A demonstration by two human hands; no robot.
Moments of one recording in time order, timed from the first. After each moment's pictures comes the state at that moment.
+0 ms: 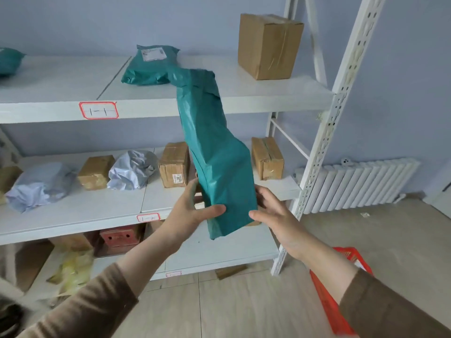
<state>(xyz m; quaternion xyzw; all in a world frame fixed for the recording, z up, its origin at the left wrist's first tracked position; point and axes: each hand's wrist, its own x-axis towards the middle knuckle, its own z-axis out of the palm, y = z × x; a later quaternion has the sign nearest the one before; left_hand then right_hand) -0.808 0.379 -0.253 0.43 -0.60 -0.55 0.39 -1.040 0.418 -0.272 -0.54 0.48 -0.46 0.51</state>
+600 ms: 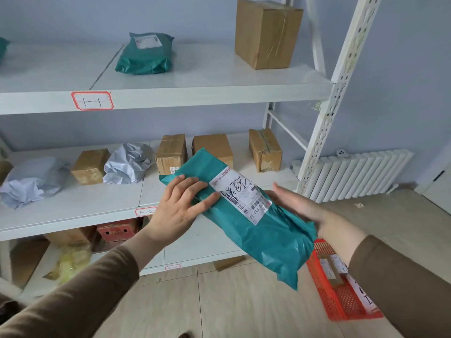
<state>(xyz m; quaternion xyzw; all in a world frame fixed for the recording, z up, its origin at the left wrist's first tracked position) -0.767 0.332 -0.326 0.25 -0.85 0.32 0.34 -1.087 0.402 -0.273 -0.43 0.50 -0.32 0.68</state>
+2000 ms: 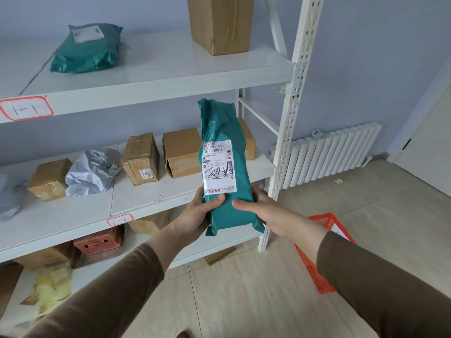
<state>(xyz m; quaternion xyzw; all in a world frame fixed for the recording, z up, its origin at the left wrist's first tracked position) -0.891 0.331 -0.348 0.32 -0.47 -0.77 0.30 -1.092 0.392 -0.332 -0.43 0.56 -0.41 0.58</state>
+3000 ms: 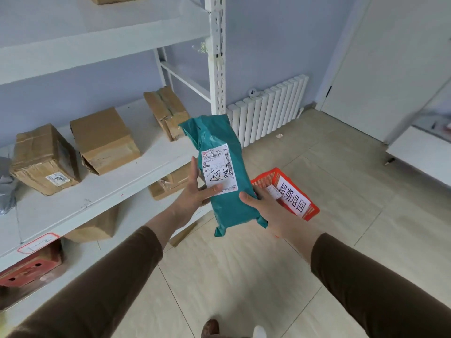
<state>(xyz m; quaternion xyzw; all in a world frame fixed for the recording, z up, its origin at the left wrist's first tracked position) -1.019 0.336 -0.371 0.32 -0.59 -0.72 0.16 -1.186 0.481 -0.404 -0.23 0.63 -0.52 0.53</state>
